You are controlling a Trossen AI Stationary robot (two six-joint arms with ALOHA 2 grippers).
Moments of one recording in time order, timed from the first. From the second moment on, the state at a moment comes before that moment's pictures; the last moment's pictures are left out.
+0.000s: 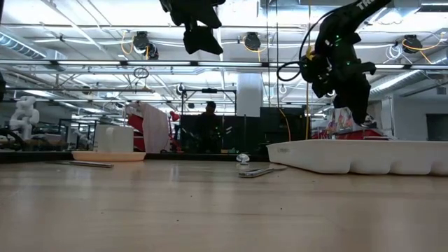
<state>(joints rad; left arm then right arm) 0.09 1.58 1.42 -0.69 0.30 -0.04 -0.78 1.57 1.19 -1.37 -0.11 -0.46</state>
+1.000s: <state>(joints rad) 0.09 1.58 1.42 -0.69 0.29 -0.05 -0.88 1.57 0.92 -1.08 -0.12 -0.21</state>
